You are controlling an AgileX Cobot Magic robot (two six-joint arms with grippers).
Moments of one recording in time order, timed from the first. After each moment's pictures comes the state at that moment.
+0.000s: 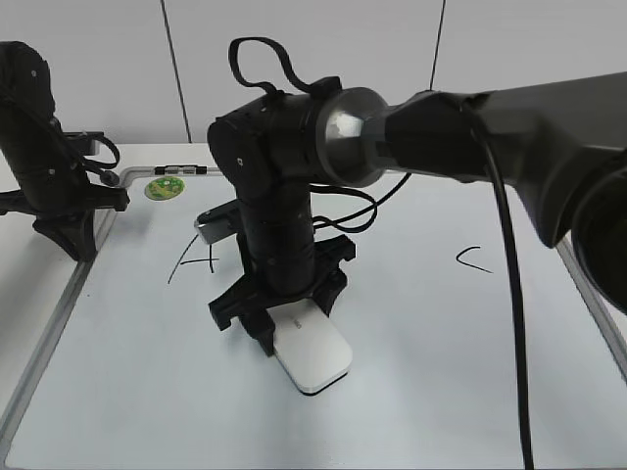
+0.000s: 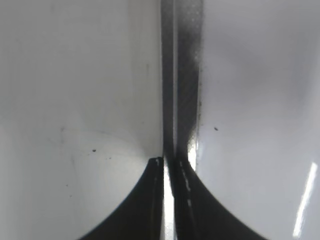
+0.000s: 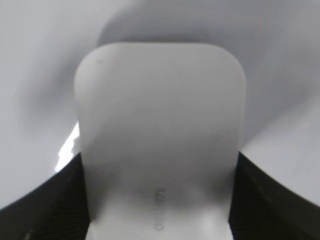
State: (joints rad) left arm -0.08 2.28 -1.73 -0.05 1.08 -0.07; right arm 0.76 2.29 -1.85 -0.03 1.22 0.19
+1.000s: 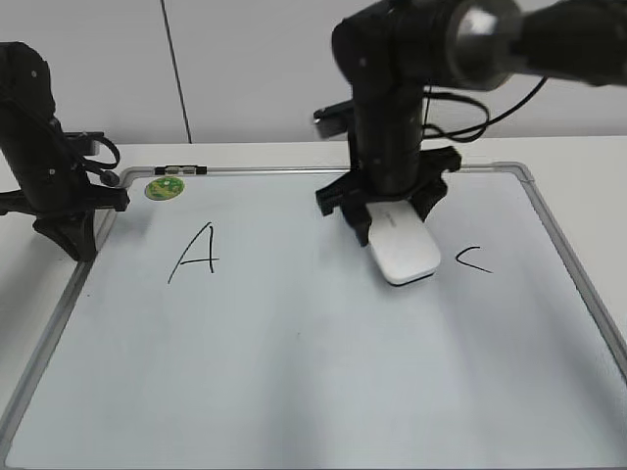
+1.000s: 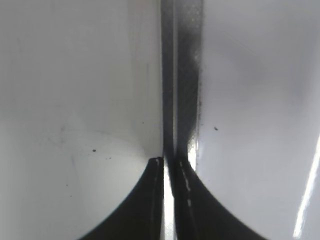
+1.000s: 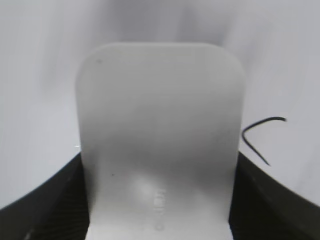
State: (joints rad) left arm -0.08 2.28 -1.73 -0.05 1.08 -0.07; right arm 0.53 2.19 -1.85 -0.19 1.22 0.27
